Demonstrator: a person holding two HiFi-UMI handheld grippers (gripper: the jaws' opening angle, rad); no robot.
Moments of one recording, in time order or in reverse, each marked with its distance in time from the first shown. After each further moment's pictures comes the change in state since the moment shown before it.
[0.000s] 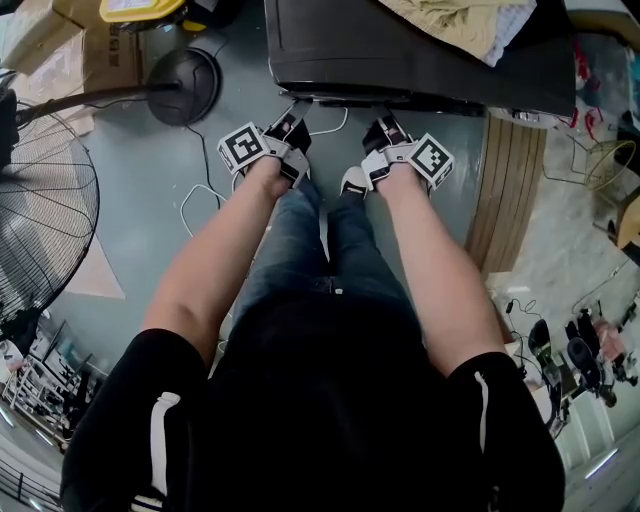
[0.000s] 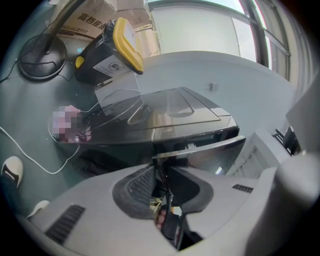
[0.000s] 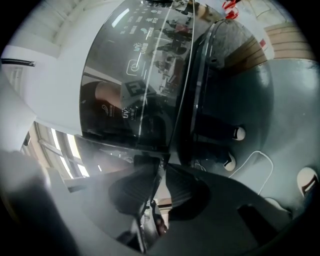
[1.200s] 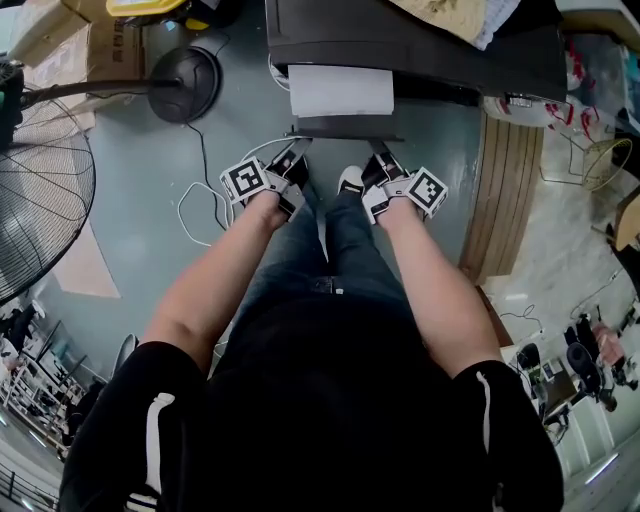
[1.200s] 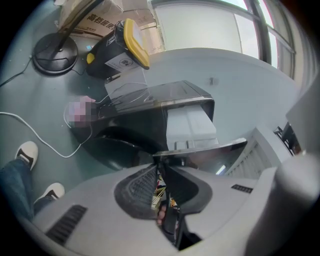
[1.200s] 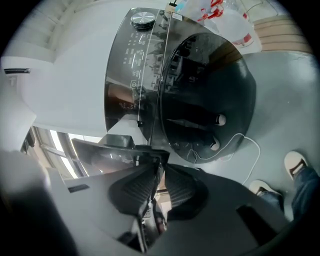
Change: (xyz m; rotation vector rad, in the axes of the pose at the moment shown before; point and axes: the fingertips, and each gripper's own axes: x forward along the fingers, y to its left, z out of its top) left arm -0.071 0.003 -0.087 -0.057 0.057 0.010; right arm -0.091 -0.029 -0.060 0.063 0.072 -0.010
